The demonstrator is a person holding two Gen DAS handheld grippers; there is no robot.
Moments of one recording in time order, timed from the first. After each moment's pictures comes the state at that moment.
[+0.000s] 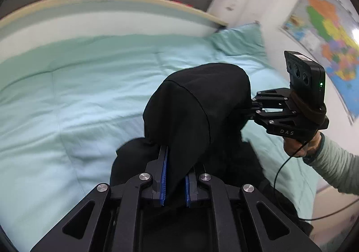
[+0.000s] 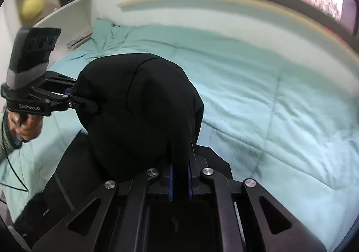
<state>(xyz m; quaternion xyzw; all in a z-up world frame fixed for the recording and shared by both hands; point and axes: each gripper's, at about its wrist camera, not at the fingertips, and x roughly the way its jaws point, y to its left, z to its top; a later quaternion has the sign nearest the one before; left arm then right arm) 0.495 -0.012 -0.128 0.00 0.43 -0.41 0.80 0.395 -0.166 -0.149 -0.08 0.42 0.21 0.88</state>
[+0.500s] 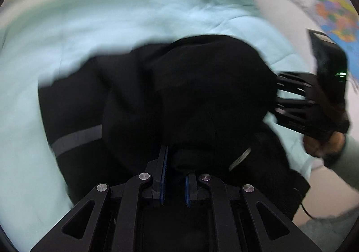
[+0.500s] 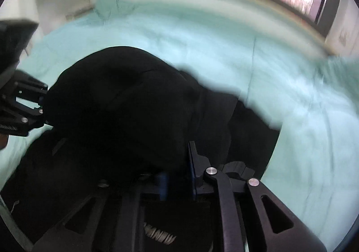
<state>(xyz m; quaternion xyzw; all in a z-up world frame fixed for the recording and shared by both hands) 0.248 0.006 -0.211 0.01 0.53 -0.33 0.78 0.158 -0.125 -0.219 -0.08 0.50 0.12 0.85</state>
